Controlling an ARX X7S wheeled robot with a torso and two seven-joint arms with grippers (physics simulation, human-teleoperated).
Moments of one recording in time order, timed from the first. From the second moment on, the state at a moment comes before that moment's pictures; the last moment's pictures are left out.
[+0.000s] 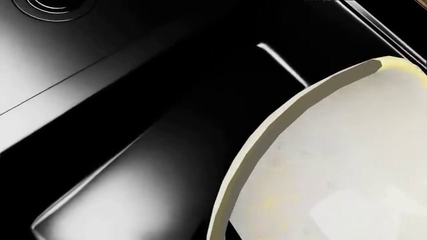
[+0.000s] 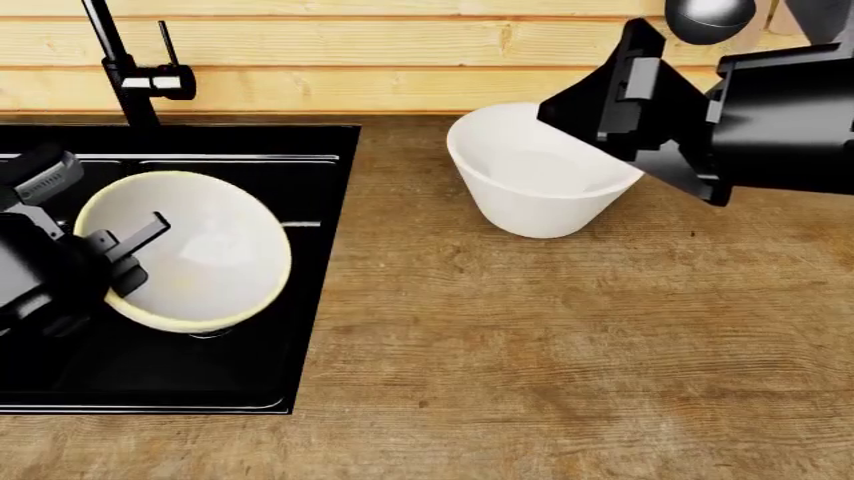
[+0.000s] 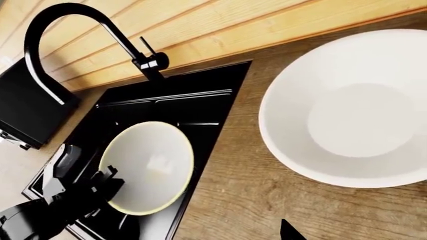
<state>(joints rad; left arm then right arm) -1.02 -0.87 0.57 -0.17 -2.05 -0.55 -1.37 1.54 0.85 -0.69 0.08 2.59 0.98 0.94</state>
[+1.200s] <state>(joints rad) -1.15 -0.91 0.59 -0.14 -2.10 -0.63 -1.47 1.52 0.87 -0.68 0.09 2.56 0.95 0.90</state>
